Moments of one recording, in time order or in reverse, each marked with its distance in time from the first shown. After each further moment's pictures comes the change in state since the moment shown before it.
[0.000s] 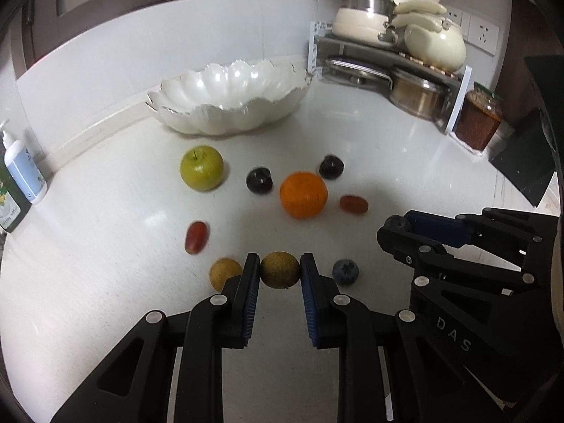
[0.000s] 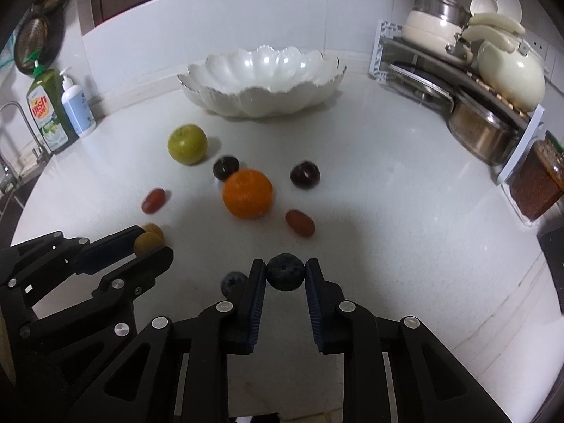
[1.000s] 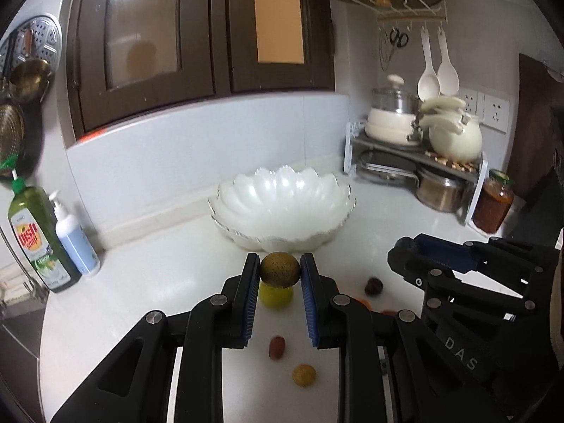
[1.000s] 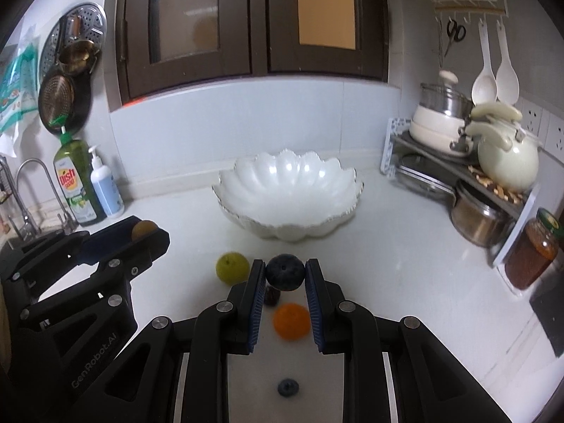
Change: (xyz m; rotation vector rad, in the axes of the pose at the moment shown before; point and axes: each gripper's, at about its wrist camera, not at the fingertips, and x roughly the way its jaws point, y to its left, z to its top) left arm -0.076 0.049 0.068 -0.015 -0.317 0.109; right arm -0.064 0.035 0.070 -0.001 -0.311 0.031
